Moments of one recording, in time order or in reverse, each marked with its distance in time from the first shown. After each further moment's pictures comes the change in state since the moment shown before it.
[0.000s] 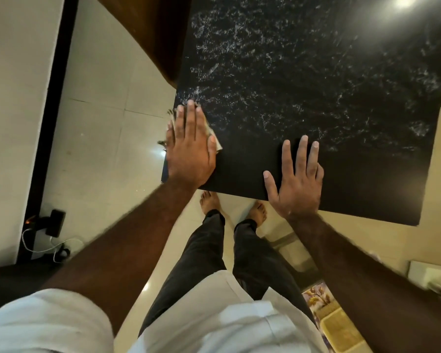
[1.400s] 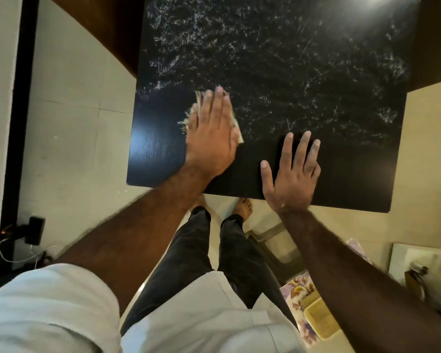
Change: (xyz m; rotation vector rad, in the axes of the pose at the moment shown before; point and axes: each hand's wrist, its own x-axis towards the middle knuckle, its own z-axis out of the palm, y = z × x) left_hand 0.028 0.109 0.020 0.021 0.026 0.245; right_hand -0.004 0.042 -0.005 -0.024 0.057 0.211
